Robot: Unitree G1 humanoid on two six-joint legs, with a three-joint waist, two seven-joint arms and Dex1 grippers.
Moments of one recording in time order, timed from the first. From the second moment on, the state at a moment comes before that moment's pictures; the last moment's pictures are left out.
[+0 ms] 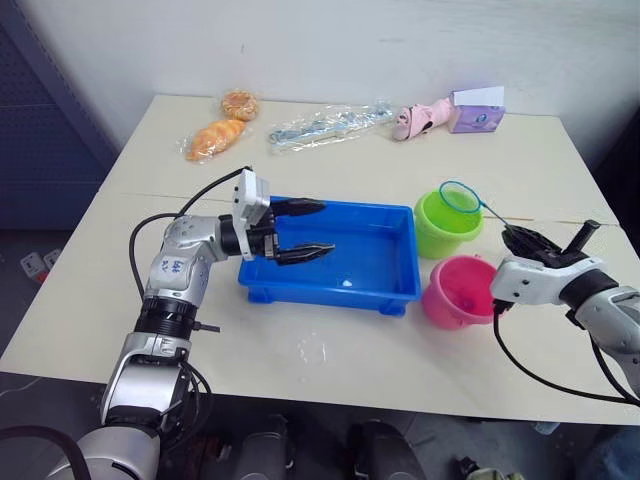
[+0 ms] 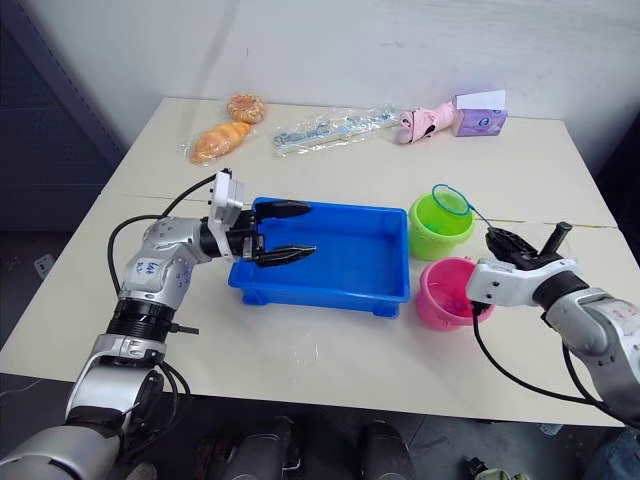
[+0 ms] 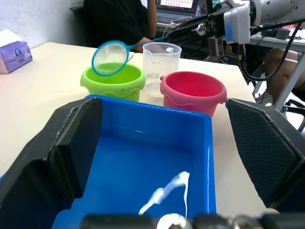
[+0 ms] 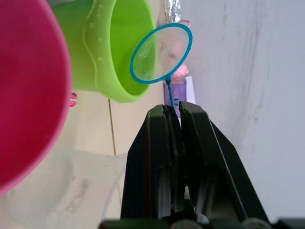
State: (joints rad) left arm -0.77 0.39 -0.02 0.41 -0.40 0.15 -1.21; right arm 0.01 -1.13 -0.05 -0.23 -0.38 -0.06 0.20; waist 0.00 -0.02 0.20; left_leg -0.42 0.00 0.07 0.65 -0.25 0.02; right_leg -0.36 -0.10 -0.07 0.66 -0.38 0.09
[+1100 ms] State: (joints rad) left arm -0.26 0.84 0.03 0.09 -0.60 0.04 -1.50; right arm -0.07 -0.63 0.38 -0.27 0.33 0.27 0.82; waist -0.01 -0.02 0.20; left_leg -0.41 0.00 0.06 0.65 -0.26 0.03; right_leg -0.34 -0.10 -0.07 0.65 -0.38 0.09
